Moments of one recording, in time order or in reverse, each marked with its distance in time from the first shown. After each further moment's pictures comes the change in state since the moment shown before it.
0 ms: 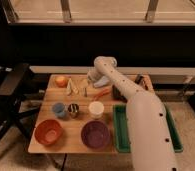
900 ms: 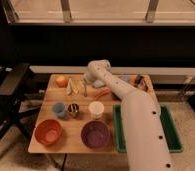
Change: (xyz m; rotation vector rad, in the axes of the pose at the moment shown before) arm -0.008 0.000 0.040 0.090 -0.003 0.015
